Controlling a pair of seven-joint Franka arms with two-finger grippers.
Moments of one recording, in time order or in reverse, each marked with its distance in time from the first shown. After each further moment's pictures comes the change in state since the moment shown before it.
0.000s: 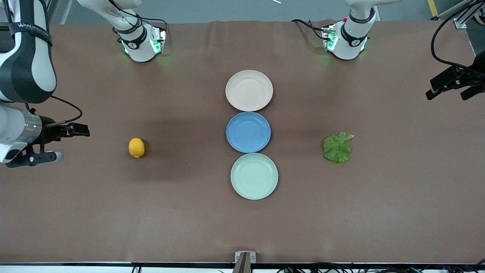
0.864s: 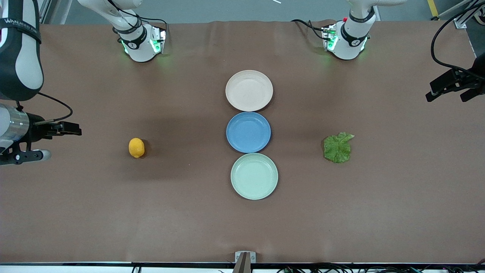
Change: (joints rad) left arm -0.121 0.008 0.132 0.003 0.002 -0.001 0.000; right arm -0.025 -0.030 0.001 0.002 0.009 -0.020 0.002
